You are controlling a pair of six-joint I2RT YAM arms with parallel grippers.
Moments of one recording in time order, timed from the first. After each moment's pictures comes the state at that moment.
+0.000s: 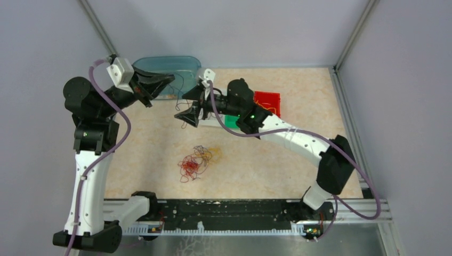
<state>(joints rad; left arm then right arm) -0.11 1.00 1.40 -0.09 0.89 -0.02 0.89 1.56 1.35 0.32 -0.50 0.09</state>
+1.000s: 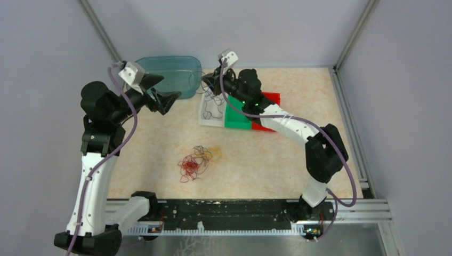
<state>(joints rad) -0.12 0.95 1.26 -0.22 0.68 0.00 0.71 1.72 1.38 0.46 -0.25 0.16</state>
